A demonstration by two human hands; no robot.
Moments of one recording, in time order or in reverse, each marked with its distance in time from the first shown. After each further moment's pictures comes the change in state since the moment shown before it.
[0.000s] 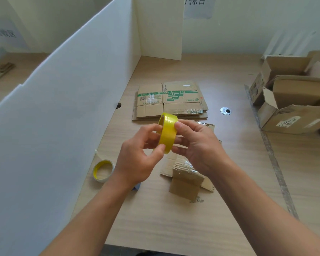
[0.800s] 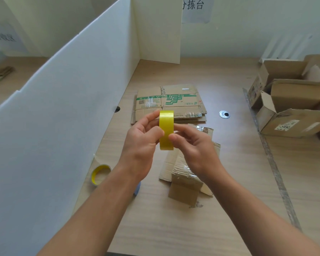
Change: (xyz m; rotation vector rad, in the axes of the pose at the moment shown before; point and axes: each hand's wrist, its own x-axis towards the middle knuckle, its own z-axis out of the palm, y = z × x) left_hand 0.039 0.018 0.015 -0.761 0.070 -0.451; right_hand -0.003 0.008 -0.001 -0.446 0.003 -0.406
